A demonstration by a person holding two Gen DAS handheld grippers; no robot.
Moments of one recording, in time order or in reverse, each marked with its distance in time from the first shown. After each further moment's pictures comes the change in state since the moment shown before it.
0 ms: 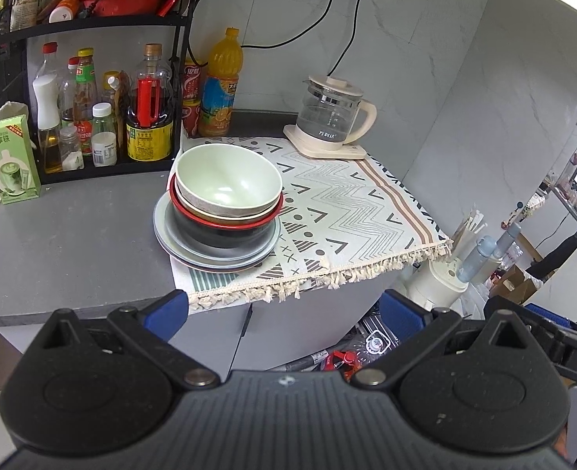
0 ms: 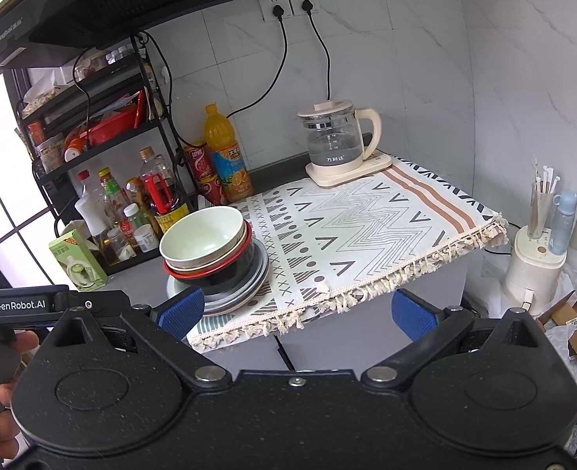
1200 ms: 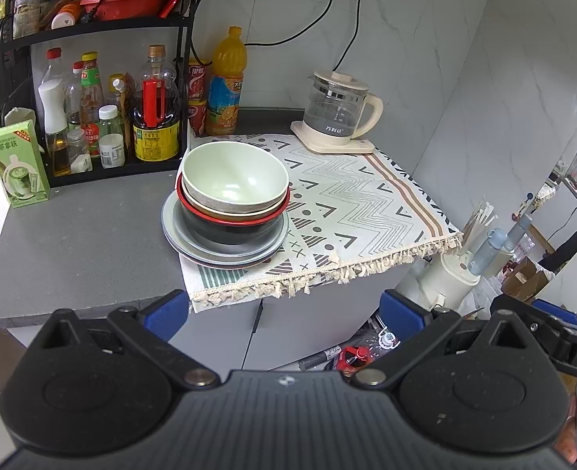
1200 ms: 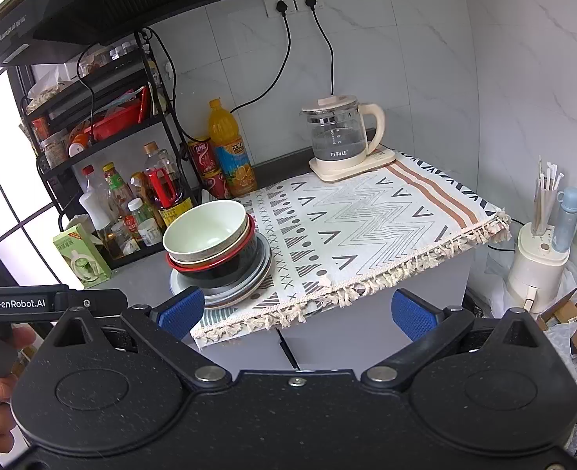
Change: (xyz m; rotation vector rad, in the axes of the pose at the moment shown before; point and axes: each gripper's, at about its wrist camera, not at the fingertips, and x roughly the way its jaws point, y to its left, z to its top) left arm -0.001 -0.003 -0.003 0.034 0.010 0.039; right arm 0.000 -0.001 -0.005 -0.004 0.015 0.010
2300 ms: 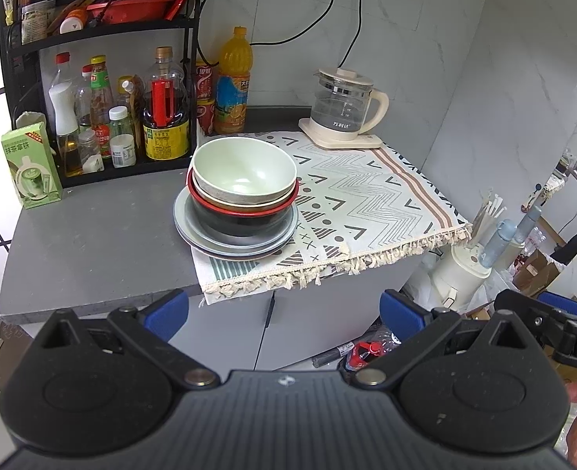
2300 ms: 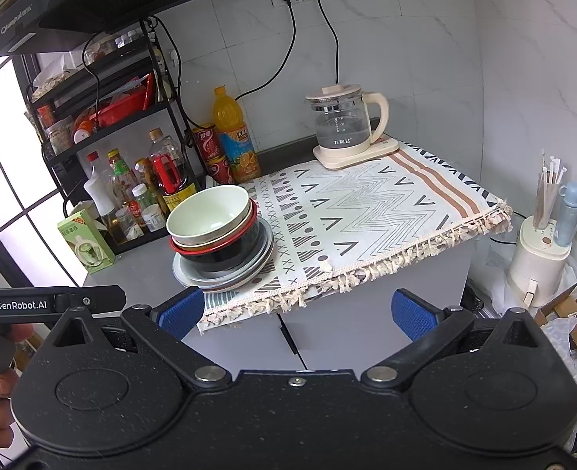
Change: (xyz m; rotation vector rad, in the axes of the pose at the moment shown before) left arm -0.008 0.002 -0.008 0.021 0.002 0.034; right arm -0.005 -0.004 -0.007 -0.020 0.036 0.018
